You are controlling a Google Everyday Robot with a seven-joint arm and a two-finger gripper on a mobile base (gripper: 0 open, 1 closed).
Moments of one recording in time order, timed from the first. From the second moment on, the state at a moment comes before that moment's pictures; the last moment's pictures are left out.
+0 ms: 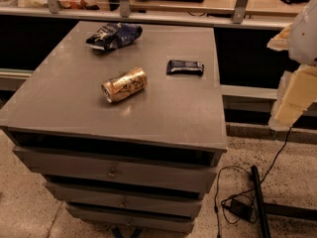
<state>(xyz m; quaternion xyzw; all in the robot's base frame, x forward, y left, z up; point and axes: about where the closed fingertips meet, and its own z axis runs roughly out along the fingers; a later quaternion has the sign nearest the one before) 0.438 -0.217 0.977 -0.60 0.78 -0.03 0.16</state>
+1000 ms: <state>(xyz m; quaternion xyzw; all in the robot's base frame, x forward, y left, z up) 0.458 -0.191 0.976 -0.64 0.74 0.00 0.19</state>
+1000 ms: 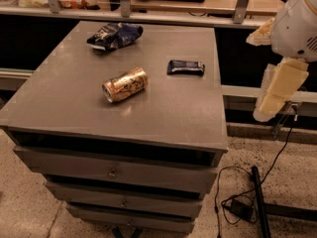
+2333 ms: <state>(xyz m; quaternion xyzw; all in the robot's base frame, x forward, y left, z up) 0.624 -0.189 0.912 -0.53 0.72 0.15 0.42</state>
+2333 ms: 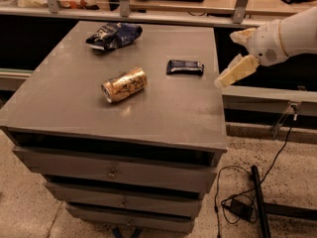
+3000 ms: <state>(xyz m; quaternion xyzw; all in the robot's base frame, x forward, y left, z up) 0.633 -0.188 0.907 -0.50 0.74 0.15 0.43</state>
